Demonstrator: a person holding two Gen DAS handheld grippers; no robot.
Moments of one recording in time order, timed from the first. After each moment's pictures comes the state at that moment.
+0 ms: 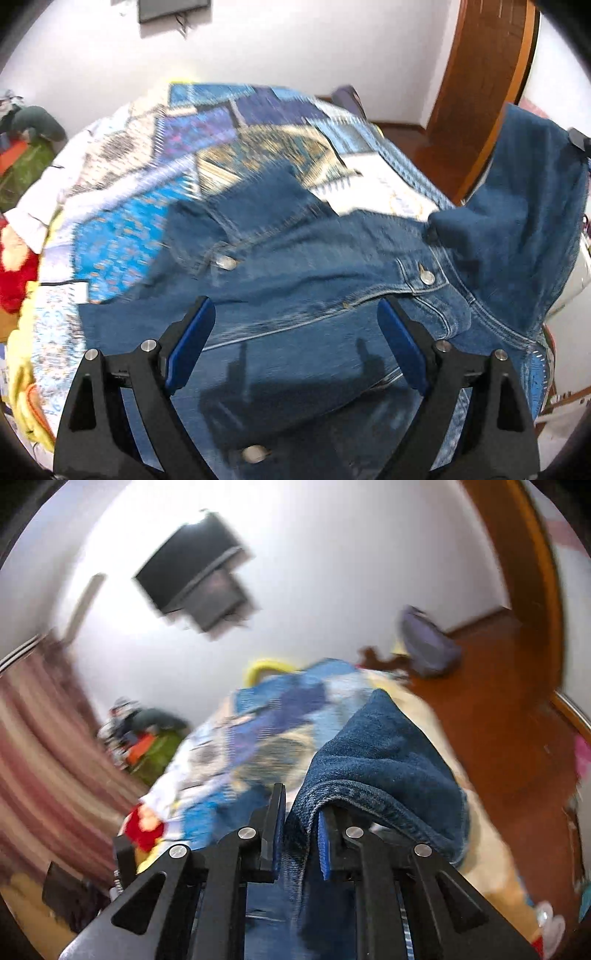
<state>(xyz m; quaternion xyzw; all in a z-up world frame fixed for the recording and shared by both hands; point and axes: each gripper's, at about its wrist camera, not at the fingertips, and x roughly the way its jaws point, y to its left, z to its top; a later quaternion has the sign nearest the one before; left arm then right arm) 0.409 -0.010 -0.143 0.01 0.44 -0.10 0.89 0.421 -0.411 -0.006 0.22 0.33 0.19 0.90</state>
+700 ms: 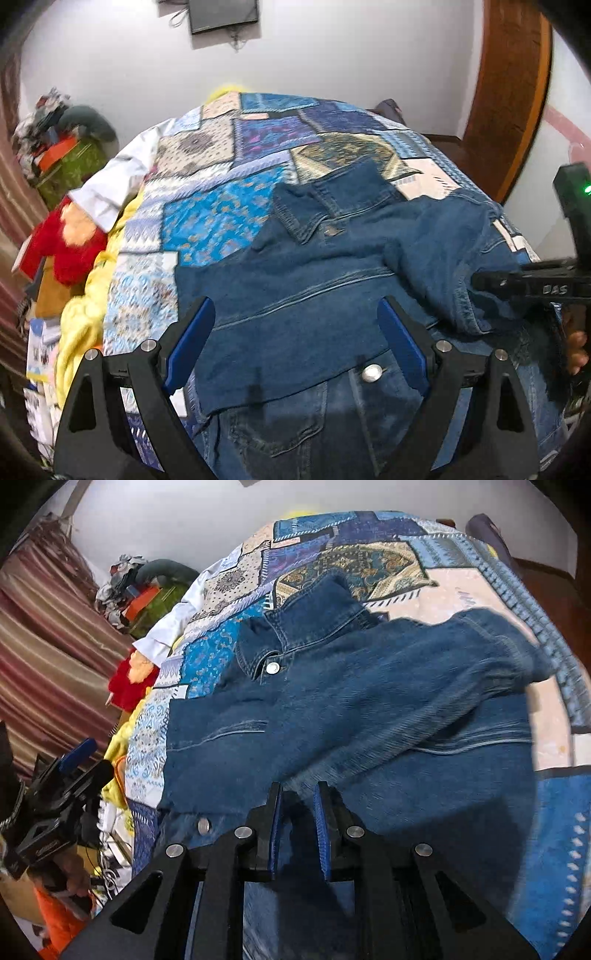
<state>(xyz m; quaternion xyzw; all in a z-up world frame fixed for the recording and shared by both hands) 0.343 0.067 -0.130 0.04 0.42 -0.03 0.91 0.404 -0.242 -0.147 0.09 0.53 0.24 0.81</state>
